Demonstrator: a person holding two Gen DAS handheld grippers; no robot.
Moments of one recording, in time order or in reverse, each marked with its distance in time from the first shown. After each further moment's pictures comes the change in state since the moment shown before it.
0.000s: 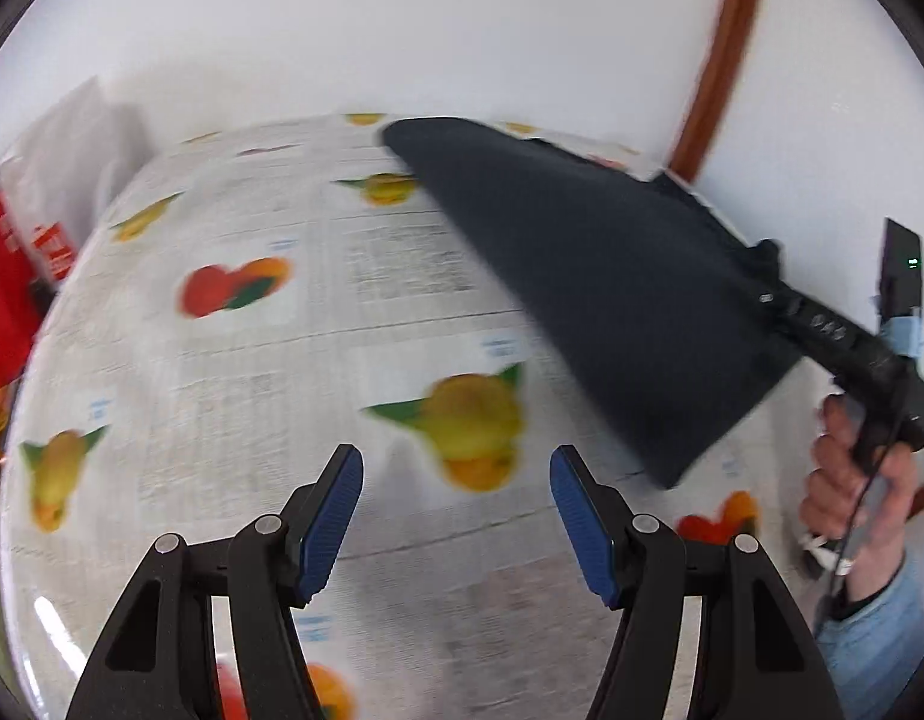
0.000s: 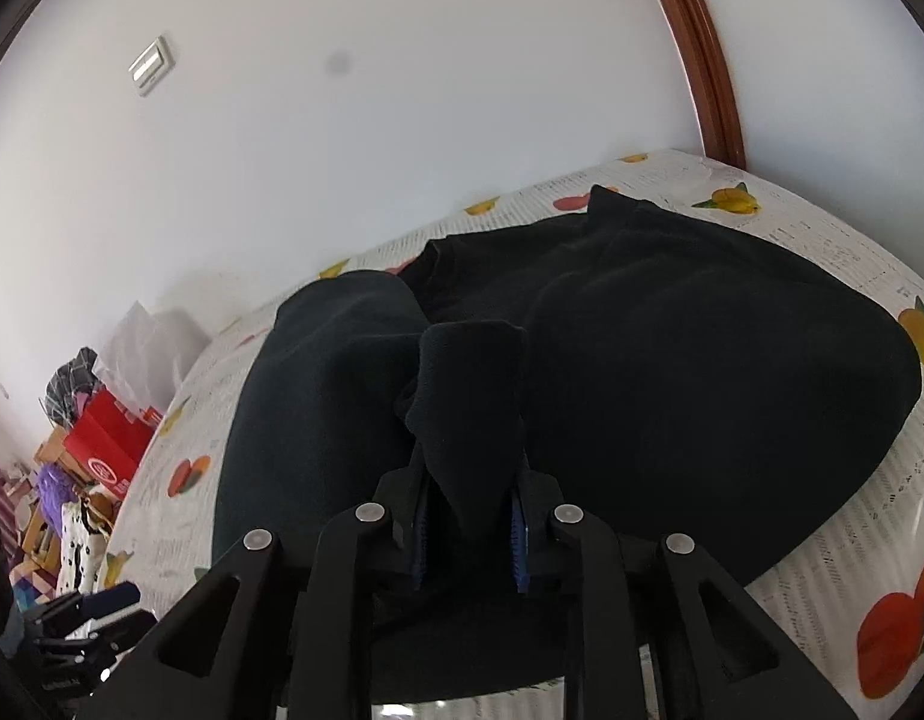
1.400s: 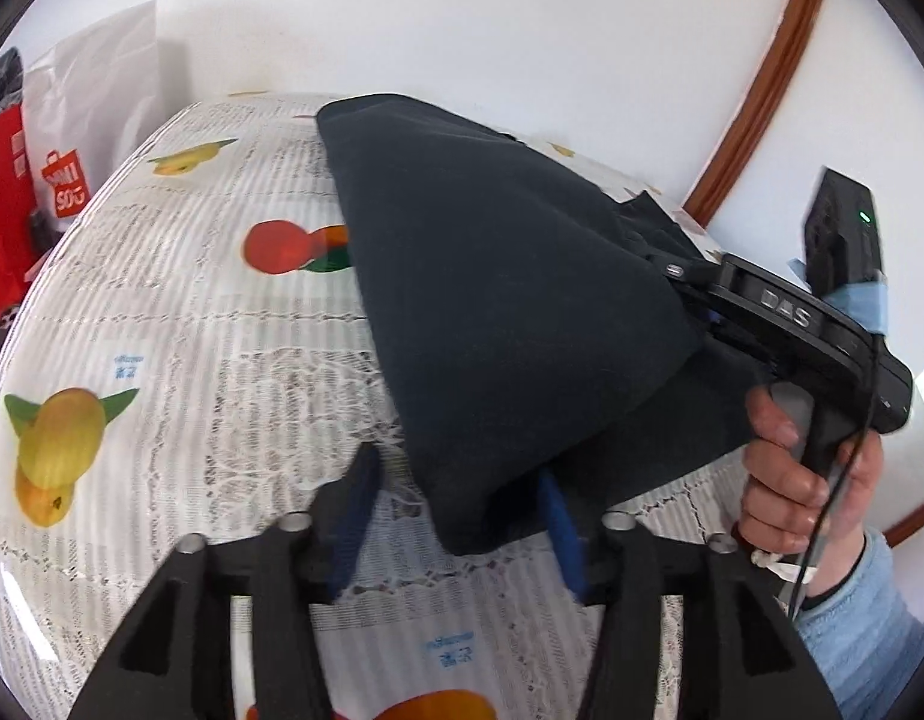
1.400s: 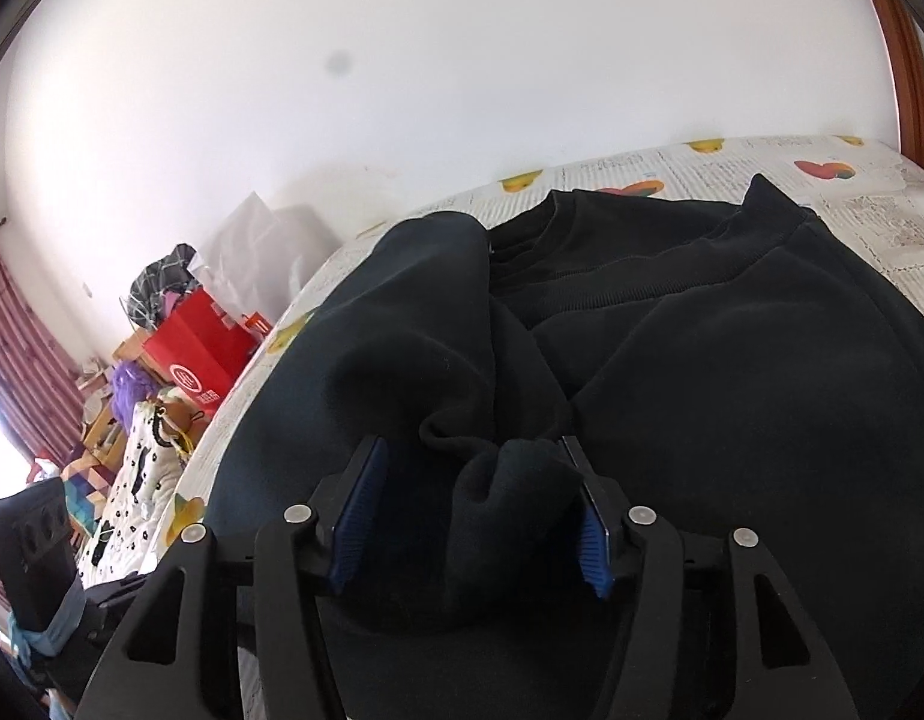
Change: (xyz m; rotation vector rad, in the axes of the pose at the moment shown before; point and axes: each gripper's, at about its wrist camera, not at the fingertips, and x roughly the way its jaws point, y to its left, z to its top) left arm -0.015 0.069 -0.030 -0.122 -0.037 -0.059; right arm 0.075 0.124 -0.013 -0.160 0.173 0.270
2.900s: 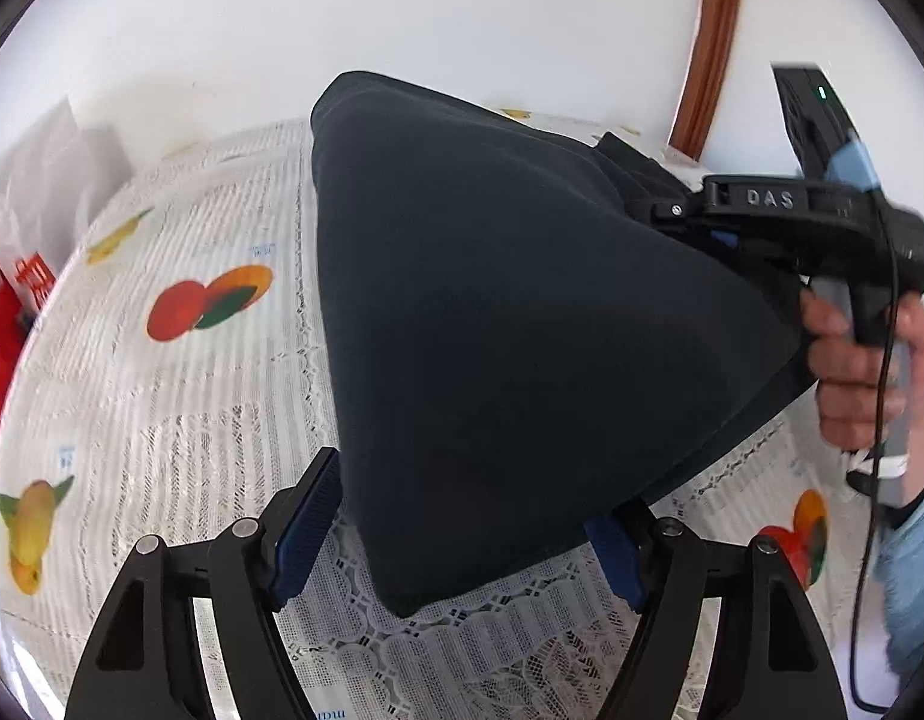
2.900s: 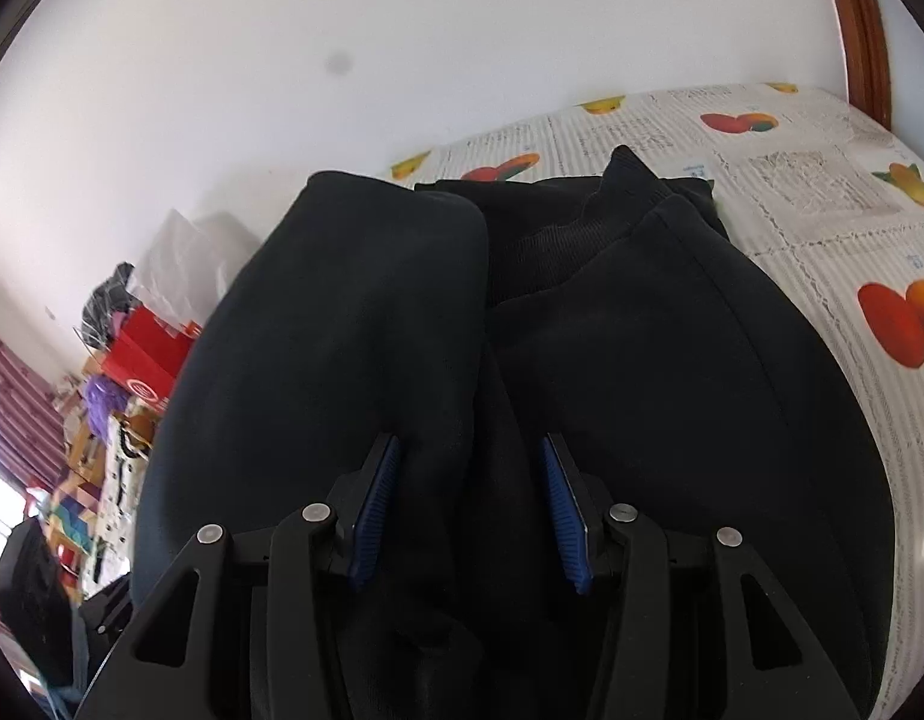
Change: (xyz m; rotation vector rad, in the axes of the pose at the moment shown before) left arm 0.055 -0.073 0.020 0.193 0.025 0.125; right arm -0.018 -0.077 0.025 0.078 0.096 -0.091
